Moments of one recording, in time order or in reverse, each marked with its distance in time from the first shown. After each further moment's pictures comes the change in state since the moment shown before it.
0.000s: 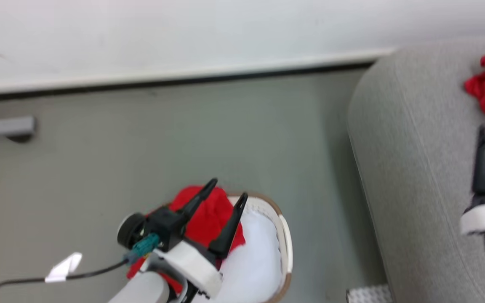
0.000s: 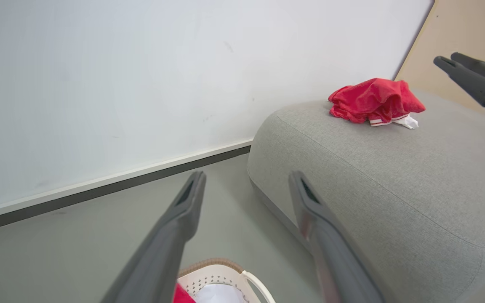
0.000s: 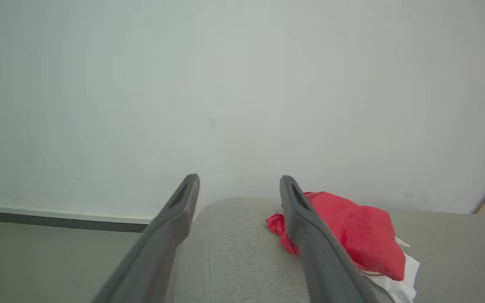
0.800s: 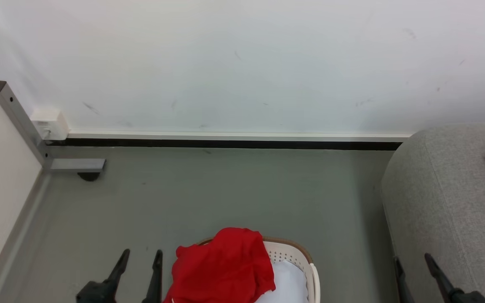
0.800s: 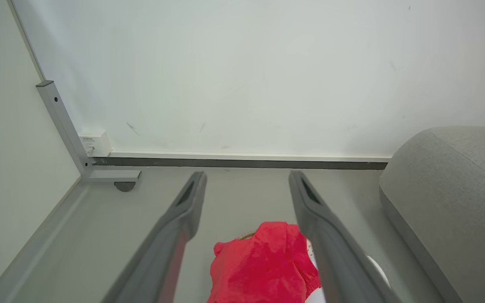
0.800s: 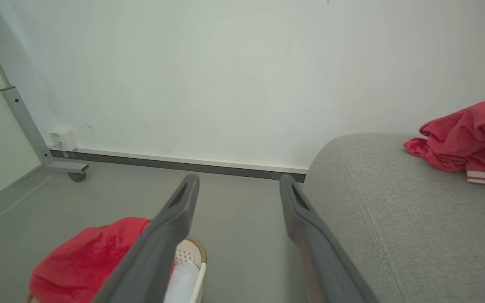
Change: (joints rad) left arm 0.406 -0.056 0.367 0.018 0.133 0.106 -0.034; right arm 0.441 0.064 0.247 -0.046 0.165 0.000 0.000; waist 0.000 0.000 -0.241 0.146
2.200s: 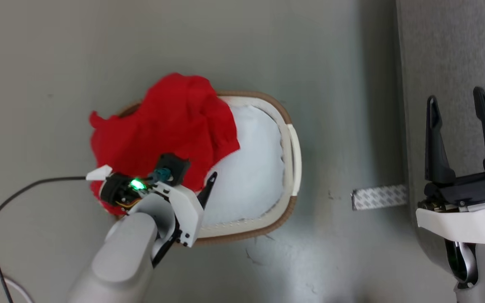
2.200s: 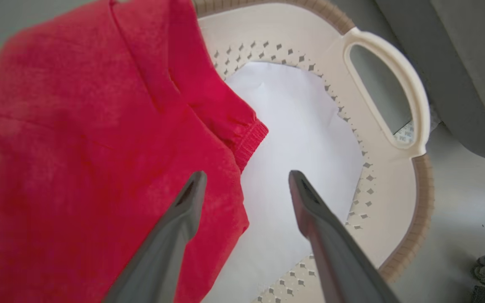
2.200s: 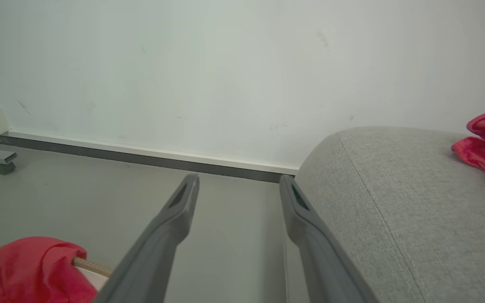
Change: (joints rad) left arm -0.653 -0.113 -0.136 0.540 0.193 -0.307 0.273; right arm -0.363 0.000 -0.013 -0.337 -0.043 0.000 0.000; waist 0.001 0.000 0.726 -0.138
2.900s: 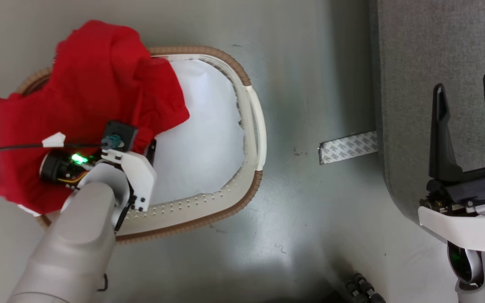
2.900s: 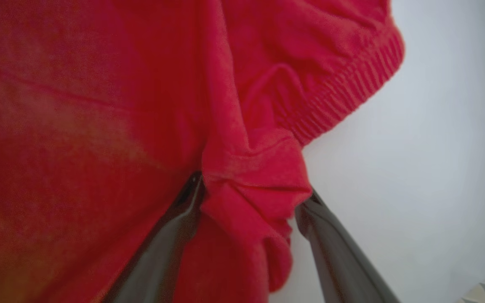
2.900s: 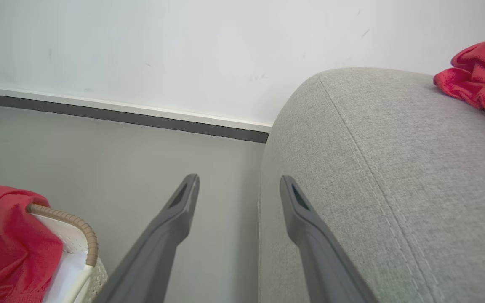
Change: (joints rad) left arm -0.196 0.075 0.015 0.281 0.018 0.119 -0.029; right arm 0.001 0.000 0.028 -0.113 0.041 0.000 0.000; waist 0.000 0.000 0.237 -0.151
